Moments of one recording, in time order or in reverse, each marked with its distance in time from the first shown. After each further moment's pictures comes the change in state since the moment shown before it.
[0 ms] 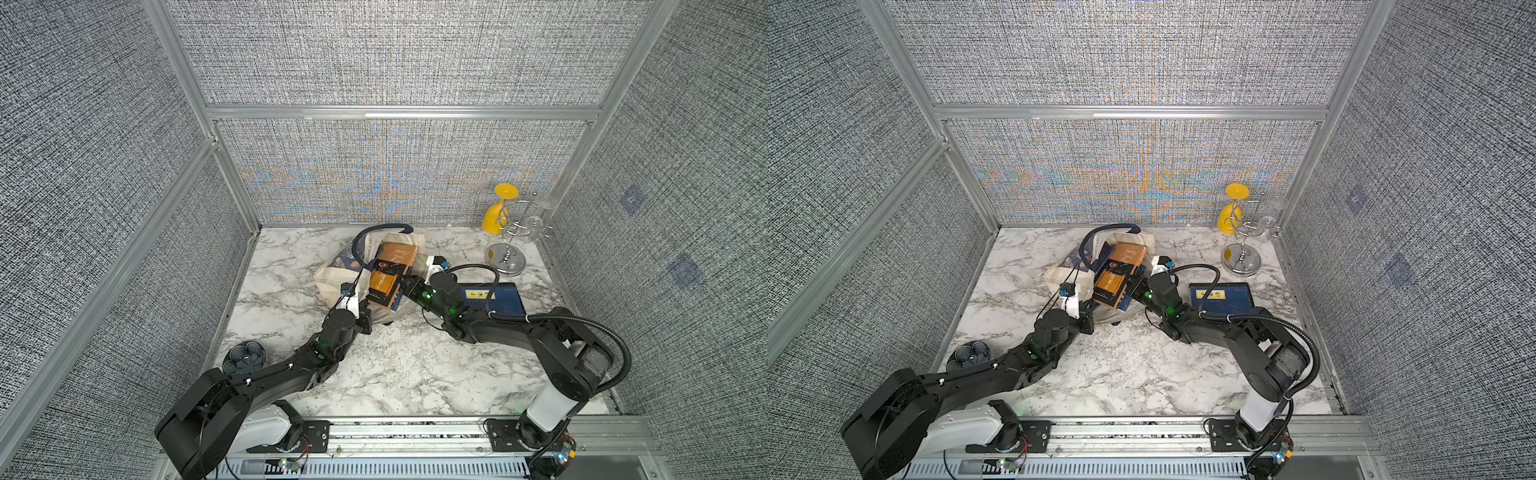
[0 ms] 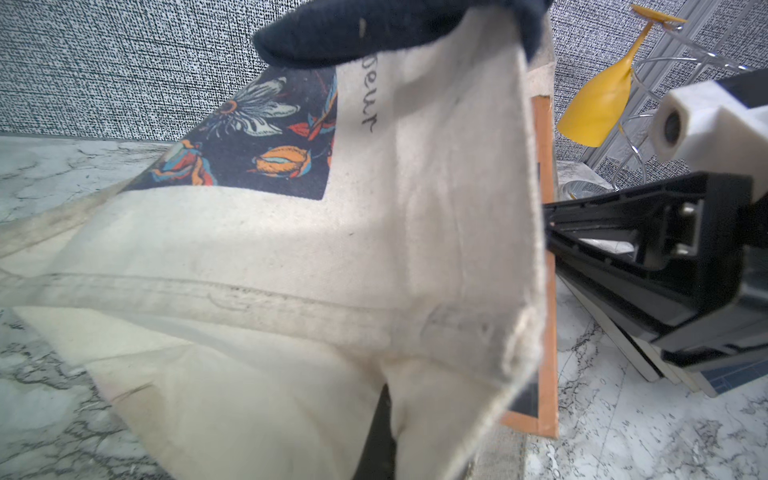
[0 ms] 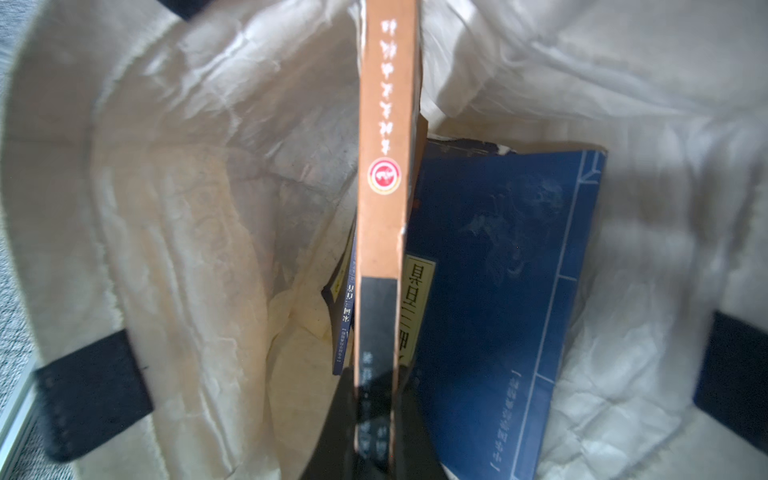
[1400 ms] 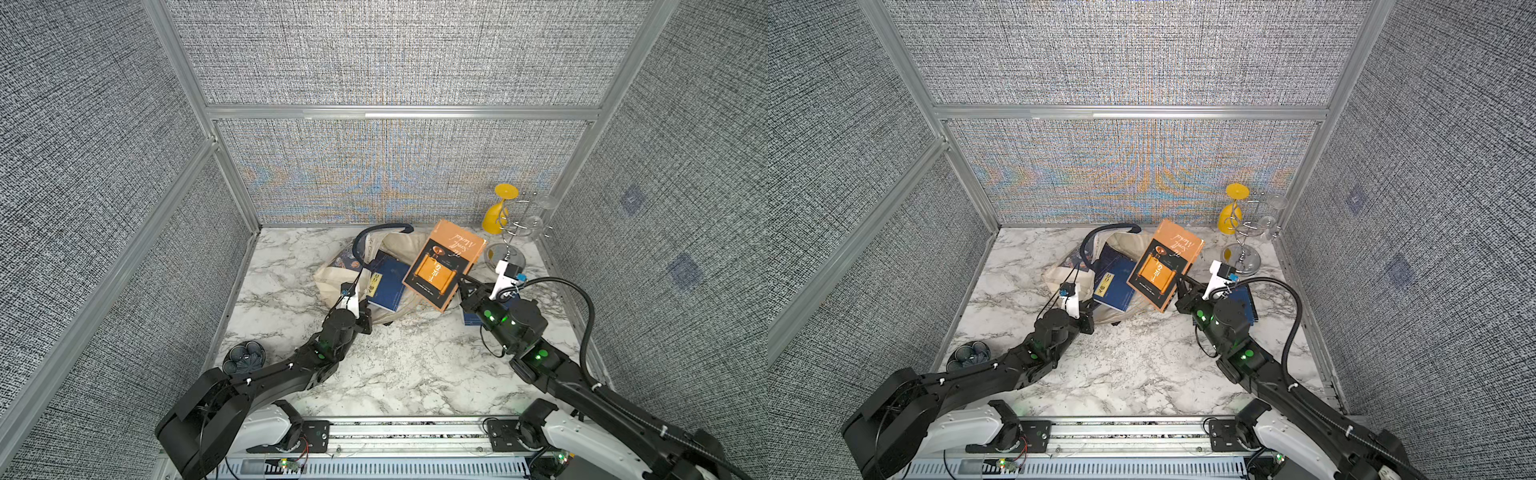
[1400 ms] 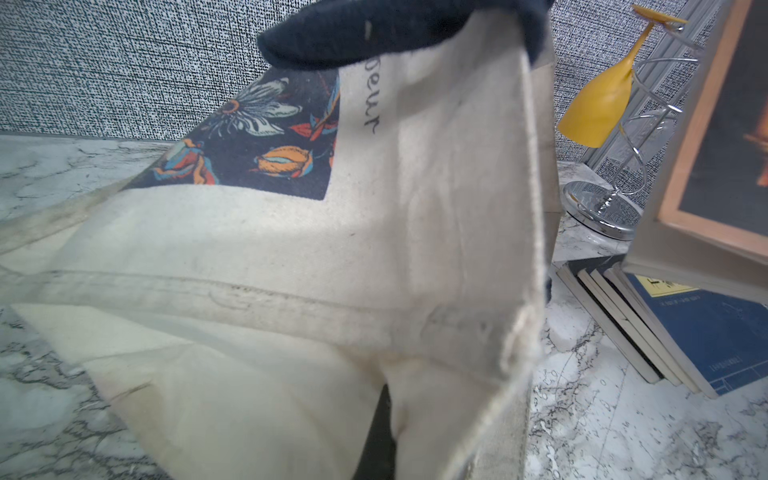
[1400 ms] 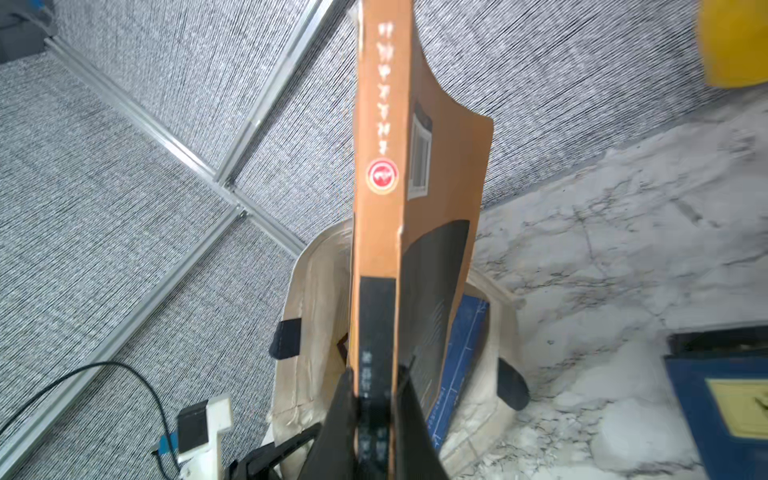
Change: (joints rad) left arm 0.000 0.002 0.002 0.000 0.000 -0.003; right arm -0.081 -0.886 -0.325 -0.336 0.216 -0.265
